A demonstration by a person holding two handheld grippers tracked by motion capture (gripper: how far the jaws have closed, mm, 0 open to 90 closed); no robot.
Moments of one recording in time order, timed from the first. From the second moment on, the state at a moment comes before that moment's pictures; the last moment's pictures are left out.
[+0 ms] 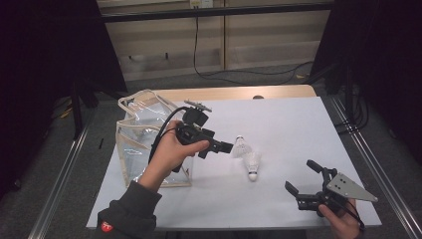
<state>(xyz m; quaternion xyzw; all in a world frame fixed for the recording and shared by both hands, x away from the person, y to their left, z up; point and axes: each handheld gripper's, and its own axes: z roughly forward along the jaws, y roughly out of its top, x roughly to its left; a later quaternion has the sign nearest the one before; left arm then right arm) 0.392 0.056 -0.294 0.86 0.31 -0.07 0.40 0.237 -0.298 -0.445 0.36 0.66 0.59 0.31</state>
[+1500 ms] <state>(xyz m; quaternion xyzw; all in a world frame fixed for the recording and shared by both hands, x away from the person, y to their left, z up) 0.380 0.034 -0.338 0.87 0.30 -0.06 0.39 0.237 -0.301 -0.446 0.36 0.66 0.58 0.31</state>
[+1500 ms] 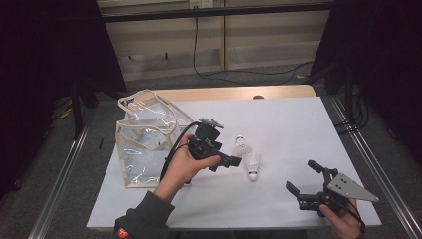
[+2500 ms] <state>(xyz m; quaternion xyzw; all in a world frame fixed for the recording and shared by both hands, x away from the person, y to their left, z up) 0.377 0.024 -0.361 0.87 0.30 -0.06 0.39 0.236 -0.300 -0.445 0.36 0.66 0.58 0.31</state>
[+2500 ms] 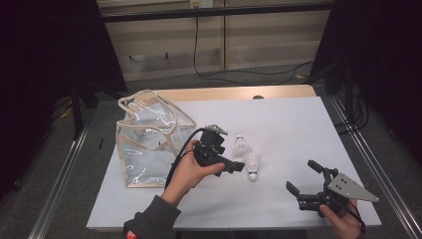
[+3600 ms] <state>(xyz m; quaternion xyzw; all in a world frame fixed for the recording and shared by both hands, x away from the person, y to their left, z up) 0.373 0.012 -0.381 0.87 0.31 -0.04 0.38 0.236 -0.301 -0.445 0.36 0.66 0.58 0.31</state>
